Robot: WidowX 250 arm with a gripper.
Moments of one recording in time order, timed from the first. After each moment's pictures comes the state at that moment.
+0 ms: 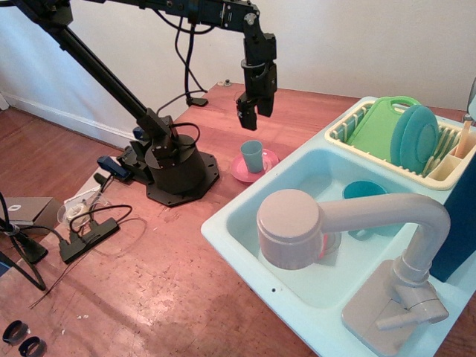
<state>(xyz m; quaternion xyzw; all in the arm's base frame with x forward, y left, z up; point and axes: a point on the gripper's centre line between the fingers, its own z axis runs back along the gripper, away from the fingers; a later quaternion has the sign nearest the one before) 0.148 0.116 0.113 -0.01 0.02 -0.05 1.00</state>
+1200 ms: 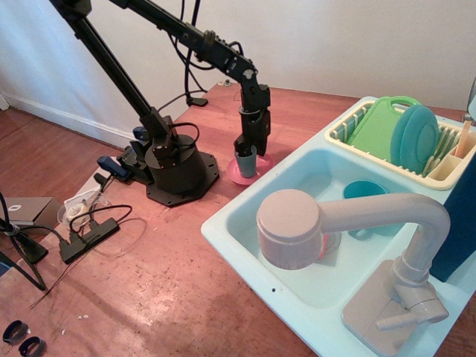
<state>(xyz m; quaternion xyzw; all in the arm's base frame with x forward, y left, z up) 0.133 0.095 0.032 -0.05 0.01 -0.04 1.00</state>
